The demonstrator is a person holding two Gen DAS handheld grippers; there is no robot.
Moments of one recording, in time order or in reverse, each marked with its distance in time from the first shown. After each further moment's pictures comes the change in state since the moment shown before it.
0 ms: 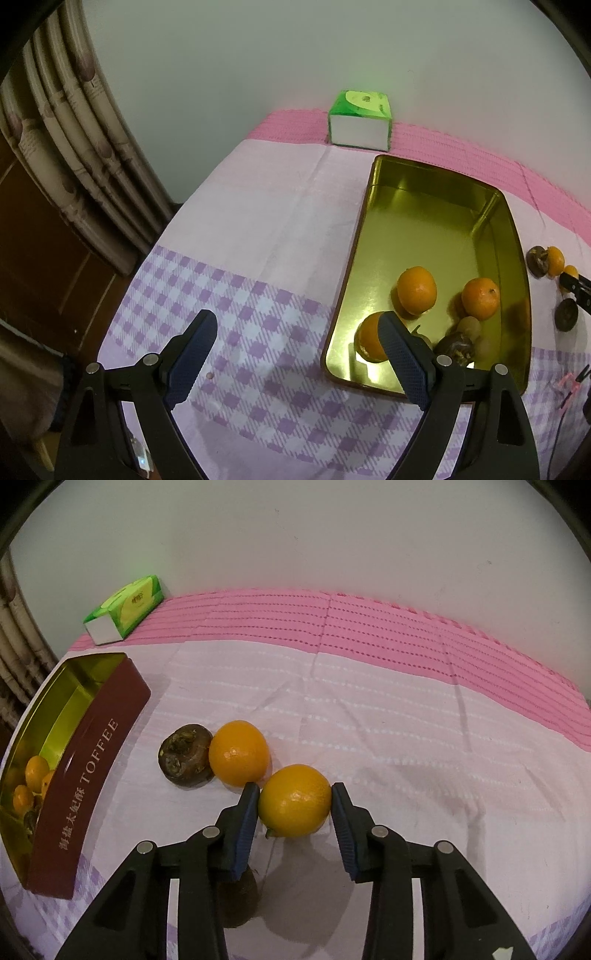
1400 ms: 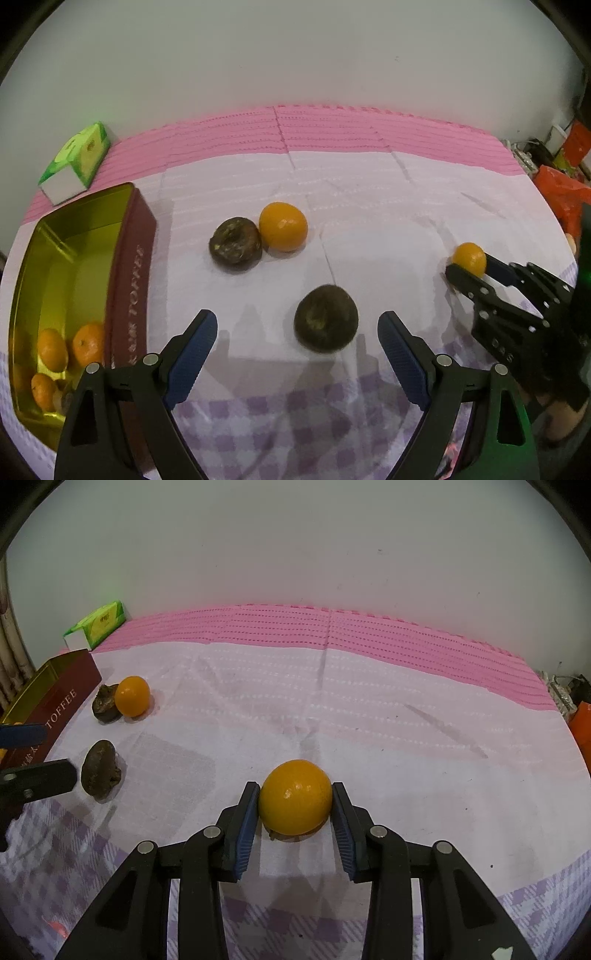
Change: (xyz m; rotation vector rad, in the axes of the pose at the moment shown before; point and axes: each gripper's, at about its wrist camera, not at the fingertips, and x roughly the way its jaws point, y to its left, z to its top) left arm -0.007 -0.292 -0.013 0.379 0.031 -0.441; right arm -0.049 -0.102 -0.082 0.058 -0.135 -0.100
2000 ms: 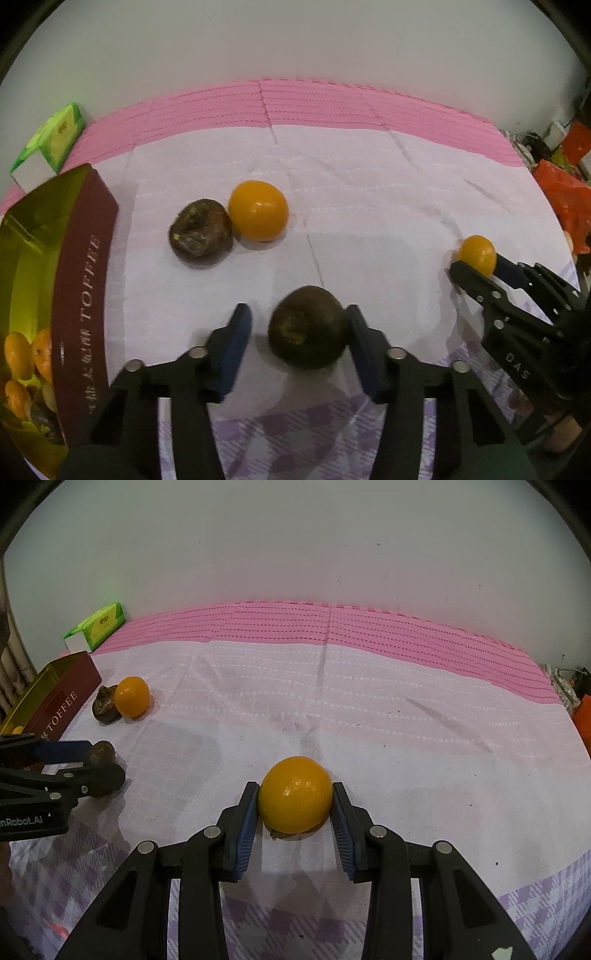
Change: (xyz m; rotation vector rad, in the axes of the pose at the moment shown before) left arm 0.031 -0.007 0.001 -0.010 0.068 -0.061; right arm 0.005 -0.002 0.001 0.016 0.013 0.015
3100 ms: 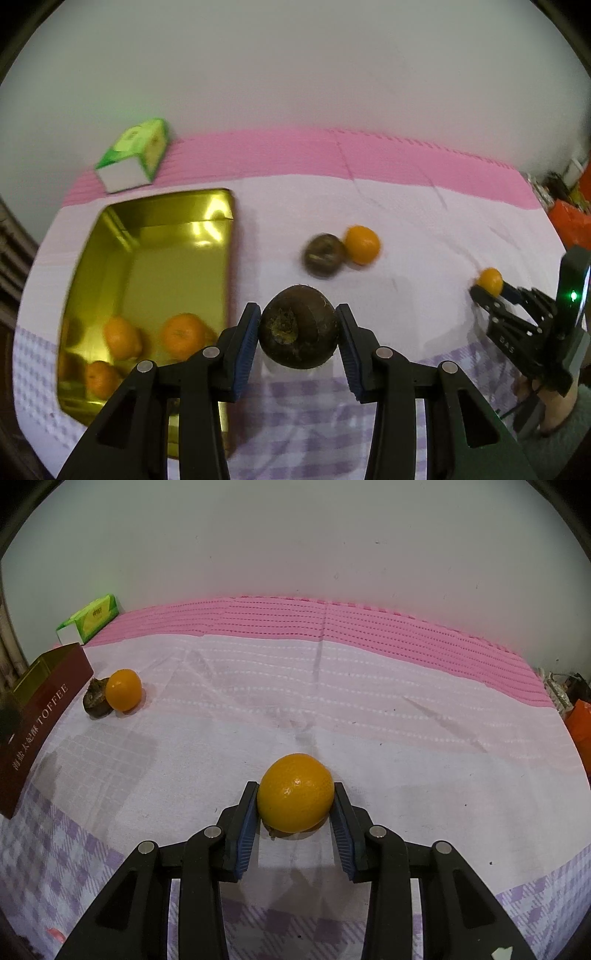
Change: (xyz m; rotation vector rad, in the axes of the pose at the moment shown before) left arm -0.092 0.069 -0.011 -0.099 -0.128 0.143; right arm 0.006 0.010 0.000 -0.018 0.013 -0.049
